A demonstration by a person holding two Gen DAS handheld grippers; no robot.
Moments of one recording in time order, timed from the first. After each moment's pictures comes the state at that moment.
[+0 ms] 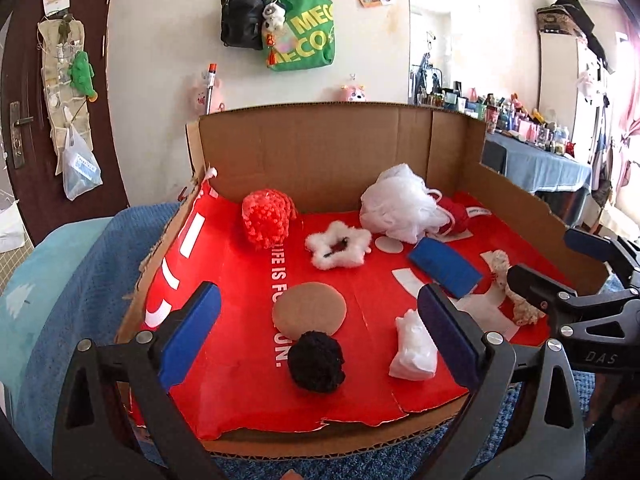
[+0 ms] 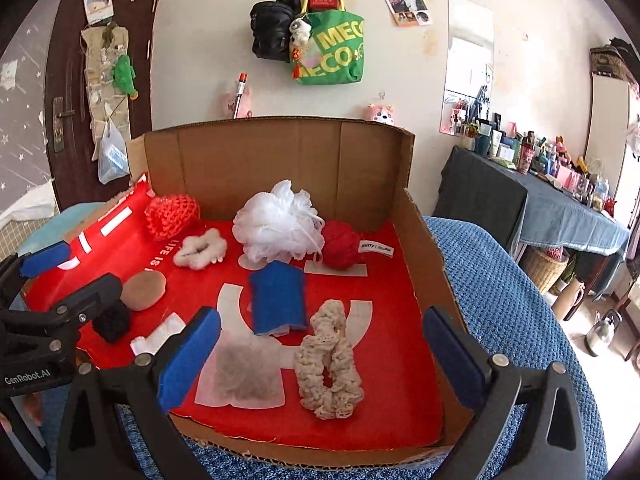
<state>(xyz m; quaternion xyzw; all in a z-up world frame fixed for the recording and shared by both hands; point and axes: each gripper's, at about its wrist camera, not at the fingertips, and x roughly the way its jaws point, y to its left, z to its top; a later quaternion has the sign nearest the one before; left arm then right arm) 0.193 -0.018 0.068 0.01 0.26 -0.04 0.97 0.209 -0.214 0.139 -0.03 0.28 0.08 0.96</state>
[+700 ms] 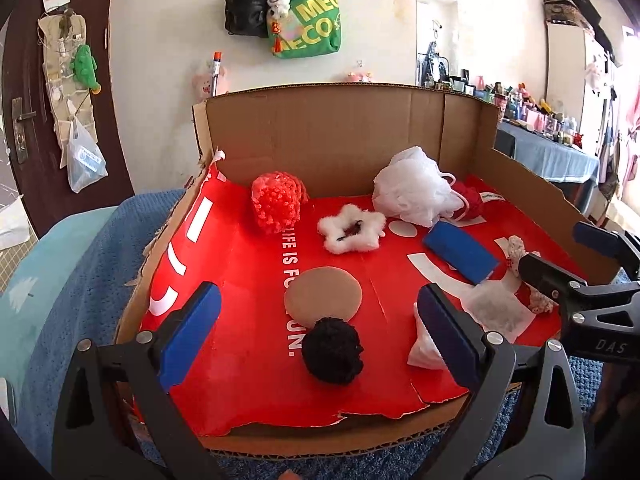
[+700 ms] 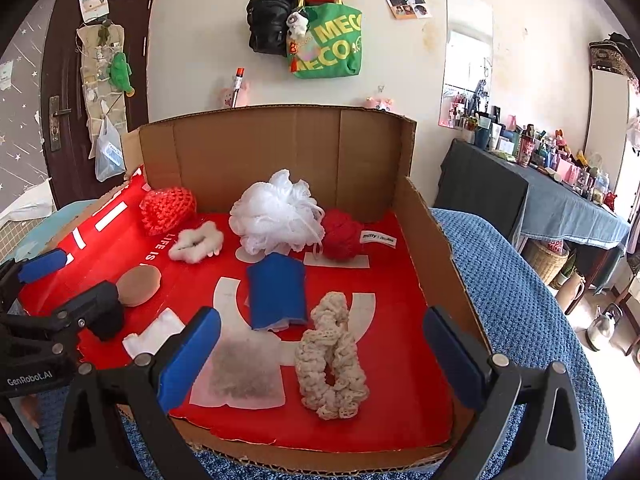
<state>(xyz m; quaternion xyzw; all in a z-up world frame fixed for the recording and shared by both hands) 0.196 -0.013 0.060 0.02 0.28 -0.03 0.96 0.216 -0.213 0.130 -0.03 0.29 0.08 0.95</state>
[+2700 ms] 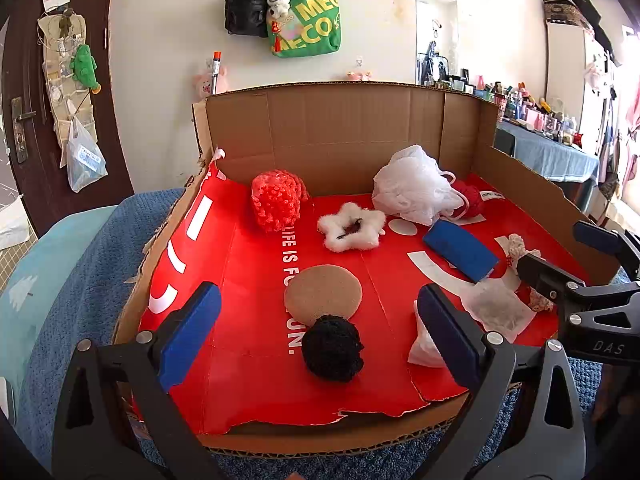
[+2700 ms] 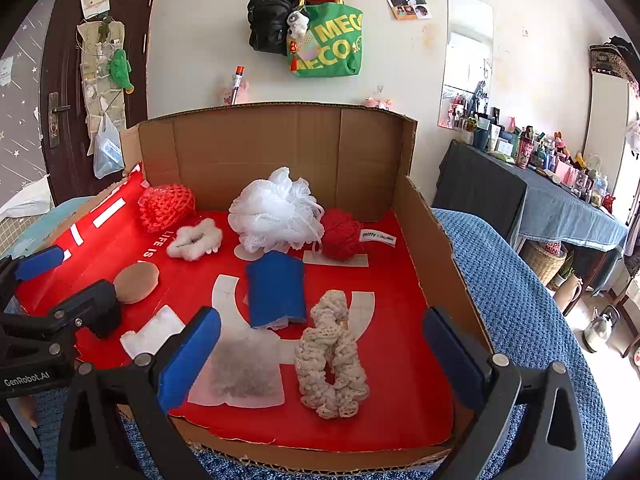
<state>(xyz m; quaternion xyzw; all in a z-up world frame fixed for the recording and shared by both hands) 0.196 -0.013 0.059 0.02 0.28 -0.03 0.96 0.216 -0.212 0.130 -0.03 0.29 0.08 0.95</state>
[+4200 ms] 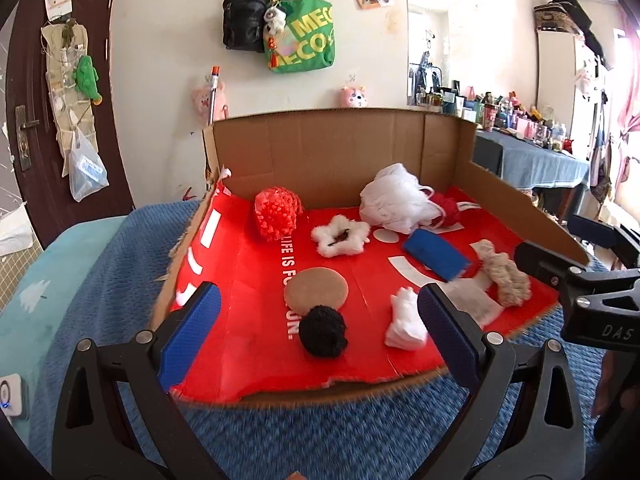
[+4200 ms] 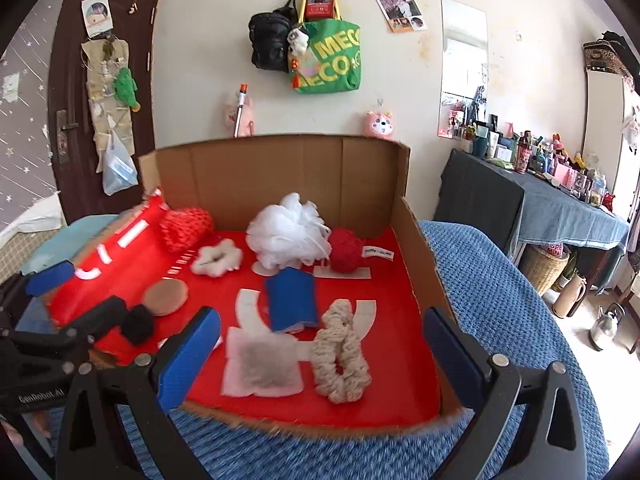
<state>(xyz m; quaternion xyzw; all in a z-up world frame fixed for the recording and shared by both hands) 0.157 -0.013 0.084 0.02 0.26 -0.04 0.97 0.187 -0.216 0.155 -0.01 0.27 0.08 0.96</state>
